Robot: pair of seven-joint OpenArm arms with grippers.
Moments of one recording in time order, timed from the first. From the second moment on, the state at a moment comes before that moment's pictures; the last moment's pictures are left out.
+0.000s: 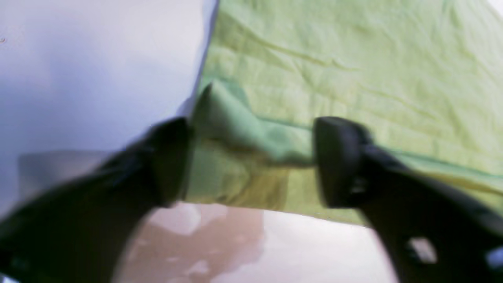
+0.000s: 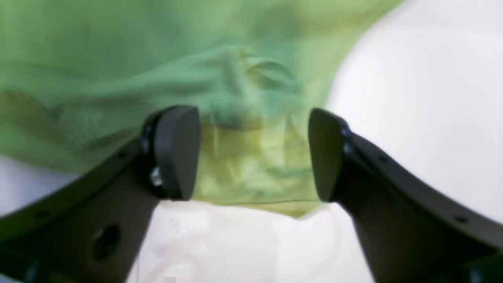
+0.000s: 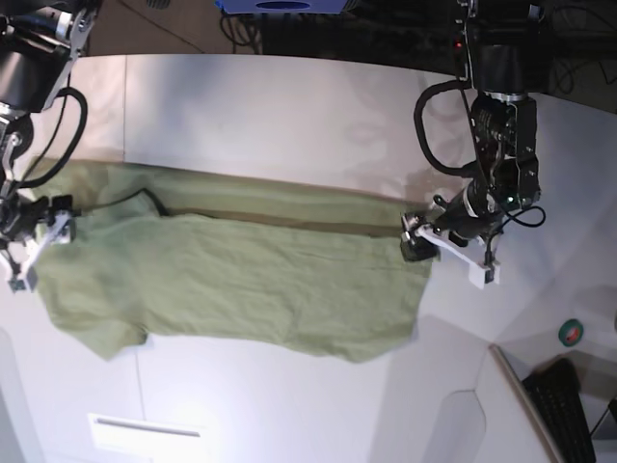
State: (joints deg) left arm -2.7 -10.1 -11.2 71.9 -25.9 -9.4 38.3; right arm 6.2 10.6 30.9 79.2 0.4 33.8 -56.9
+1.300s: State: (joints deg) left arm 6.3 -10.6 -8.1 63.9 -27.9 -11.6 19.3; right arm -1.8 8.3 34.2 68.6 0.9 33.8 -50.1
